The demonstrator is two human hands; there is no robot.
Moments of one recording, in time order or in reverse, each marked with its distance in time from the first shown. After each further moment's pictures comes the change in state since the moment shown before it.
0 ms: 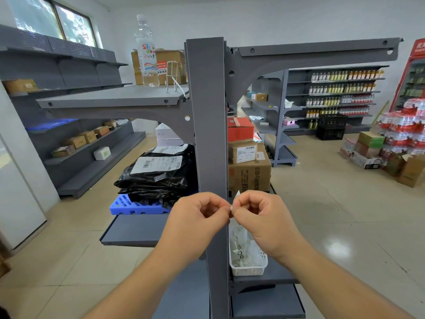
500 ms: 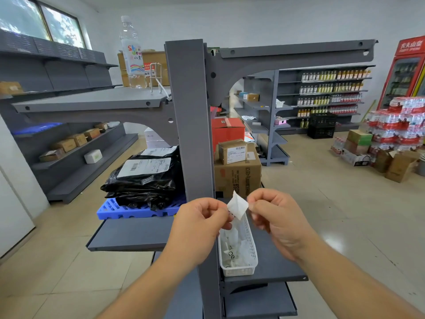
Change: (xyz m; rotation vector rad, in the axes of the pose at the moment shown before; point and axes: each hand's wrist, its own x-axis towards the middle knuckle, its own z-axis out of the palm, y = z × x) left_hand 0.002 0.007 0.036 -0.119 0.018 -0.164; right_hand -0.002 0.014 -0.041 0.325 0.047 0.163
